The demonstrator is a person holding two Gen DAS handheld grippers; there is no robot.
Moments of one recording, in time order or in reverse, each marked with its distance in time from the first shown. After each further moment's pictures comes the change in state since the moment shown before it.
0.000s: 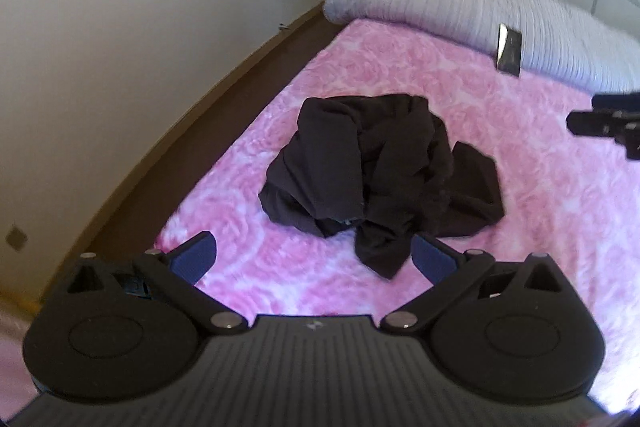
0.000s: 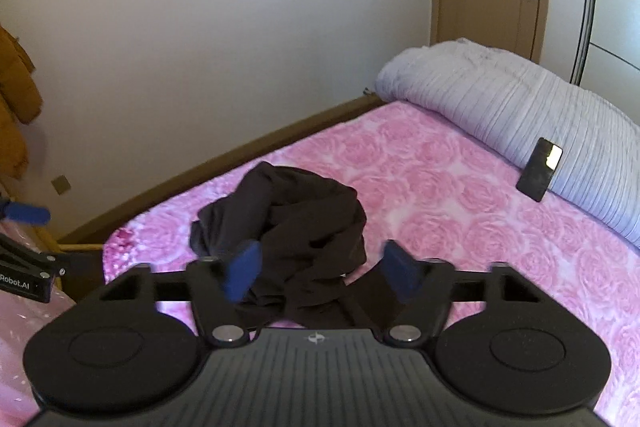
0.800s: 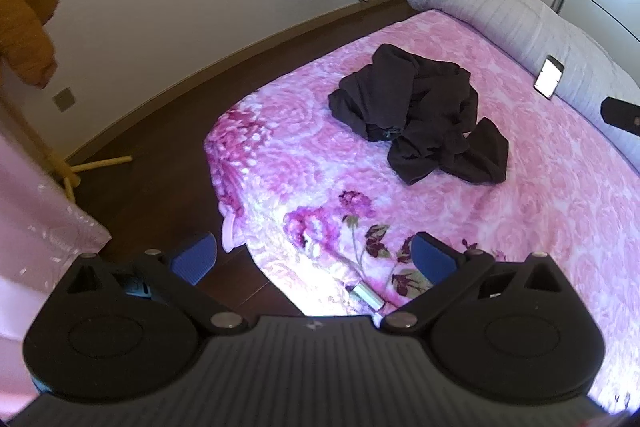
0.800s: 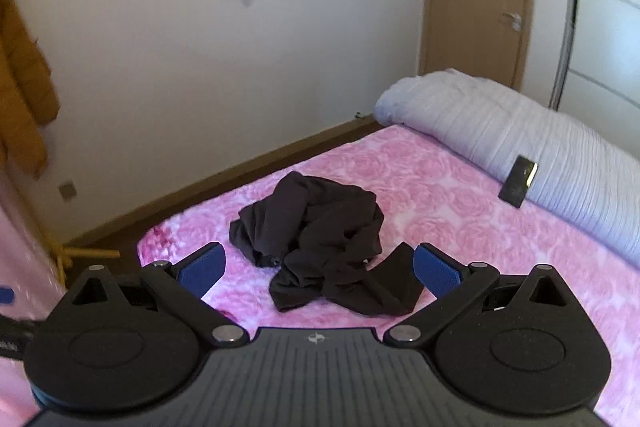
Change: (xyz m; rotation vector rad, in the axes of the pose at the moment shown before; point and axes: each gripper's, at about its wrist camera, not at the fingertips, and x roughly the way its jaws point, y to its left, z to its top) left arm -0.139 0.033 -0.130 -0.347 0.070 0.061; right arm -0.118 0.091 -0.039 0.013 -0.091 -0.050
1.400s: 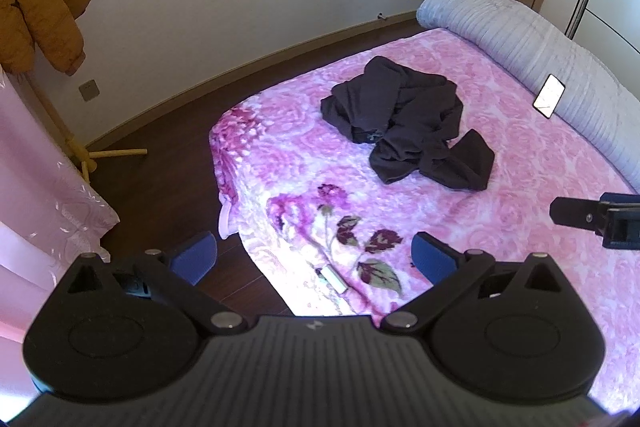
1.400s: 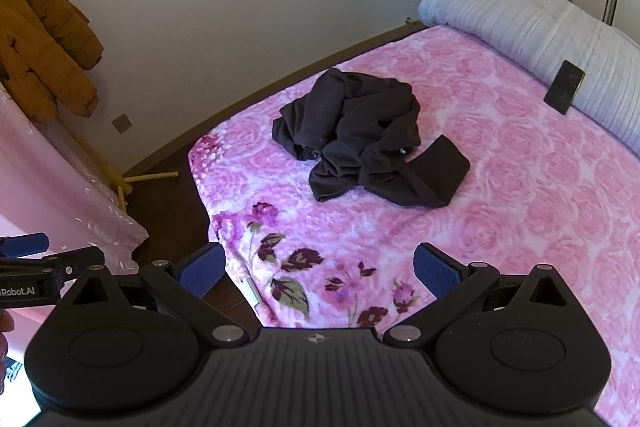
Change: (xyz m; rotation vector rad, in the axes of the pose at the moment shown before) left arm -0.057 -0.056 -0.034 -0.083 -0.041 0.072; right arm -0.013 -0.042 -0.030 0.016 0.295 0.187
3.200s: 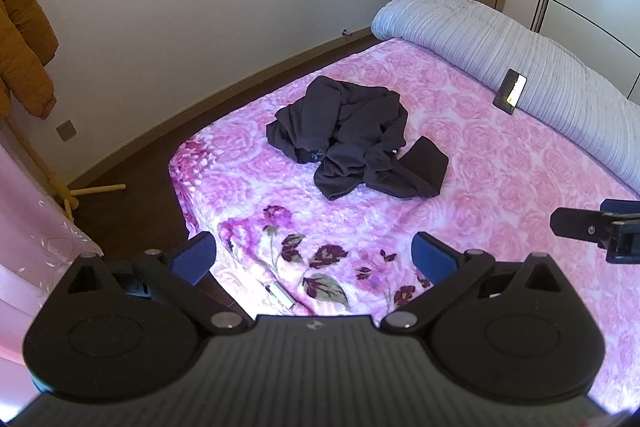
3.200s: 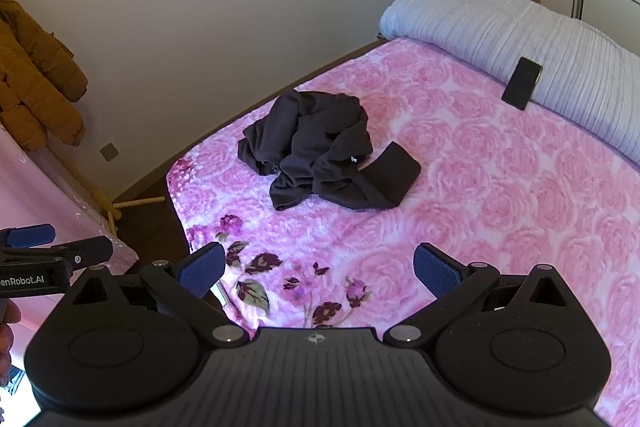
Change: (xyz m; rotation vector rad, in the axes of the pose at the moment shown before) left arm -0.026 -0.093 -0.005 0.097 -0.067 -0.040; right arm -0.057 -0.070 -0.026 0.076 -0.065 -0.026
